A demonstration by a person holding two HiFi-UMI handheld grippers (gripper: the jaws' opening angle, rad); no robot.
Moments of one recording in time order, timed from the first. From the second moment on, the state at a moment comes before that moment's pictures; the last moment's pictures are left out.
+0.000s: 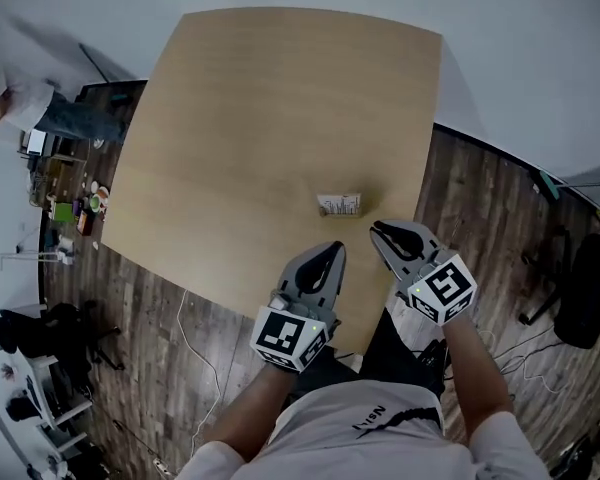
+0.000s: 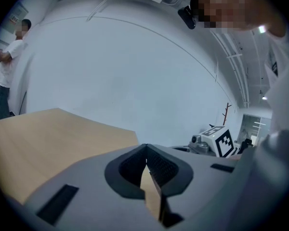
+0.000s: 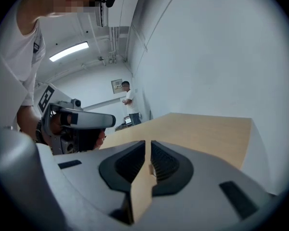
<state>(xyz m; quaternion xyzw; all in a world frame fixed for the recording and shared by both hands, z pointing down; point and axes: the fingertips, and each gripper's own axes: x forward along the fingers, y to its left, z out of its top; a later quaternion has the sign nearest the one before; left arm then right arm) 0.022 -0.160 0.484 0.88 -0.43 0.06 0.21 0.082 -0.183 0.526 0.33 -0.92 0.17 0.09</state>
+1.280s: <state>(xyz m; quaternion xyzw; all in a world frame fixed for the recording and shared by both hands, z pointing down) 0.016 -0.173 0.578 0.82 -0.49 0.11 0.28 0.044 -0.225 0.639 0.12 -0.97 0.15 0.15</state>
